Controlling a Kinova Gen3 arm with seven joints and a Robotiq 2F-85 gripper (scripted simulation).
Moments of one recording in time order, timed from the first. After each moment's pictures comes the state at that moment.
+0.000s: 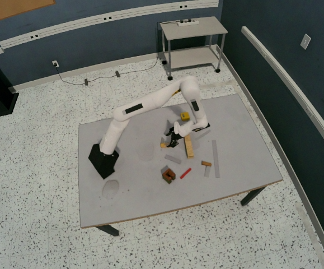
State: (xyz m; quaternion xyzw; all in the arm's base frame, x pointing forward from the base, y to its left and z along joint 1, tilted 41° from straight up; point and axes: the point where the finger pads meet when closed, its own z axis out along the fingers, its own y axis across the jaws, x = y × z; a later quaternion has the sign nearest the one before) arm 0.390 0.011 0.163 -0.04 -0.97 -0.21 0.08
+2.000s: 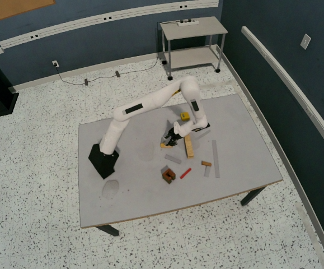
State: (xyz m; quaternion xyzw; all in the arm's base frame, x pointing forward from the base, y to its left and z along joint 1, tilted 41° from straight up) arm 0.390 0.012 0.162 -0.04 -0.97 -0.21 0.08
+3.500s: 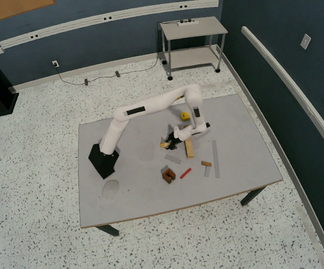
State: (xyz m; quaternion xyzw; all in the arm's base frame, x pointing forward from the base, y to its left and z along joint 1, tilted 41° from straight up) arm 0.420 0.025 0.125 -0.04 -0.97 -0.21 0.08
